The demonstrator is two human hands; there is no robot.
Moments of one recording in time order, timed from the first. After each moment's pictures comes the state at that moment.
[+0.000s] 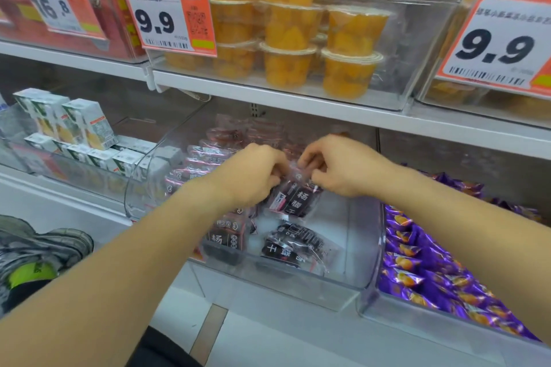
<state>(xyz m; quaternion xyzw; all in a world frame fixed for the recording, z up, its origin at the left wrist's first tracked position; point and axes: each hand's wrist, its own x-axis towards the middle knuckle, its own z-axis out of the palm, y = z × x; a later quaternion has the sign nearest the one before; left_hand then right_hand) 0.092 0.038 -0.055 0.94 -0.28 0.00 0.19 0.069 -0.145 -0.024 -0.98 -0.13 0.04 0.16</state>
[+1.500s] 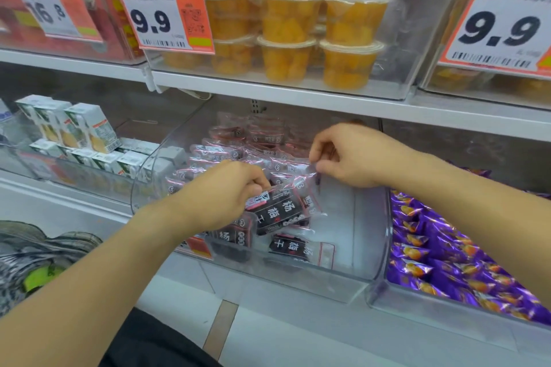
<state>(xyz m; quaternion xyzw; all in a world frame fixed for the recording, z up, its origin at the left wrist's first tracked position) 0.063 0.080 -0.056 0.95 -0.25 -0.06 0.19 0.068 -0.157 -0.022 -0.98 -0.14 0.01 0.15</state>
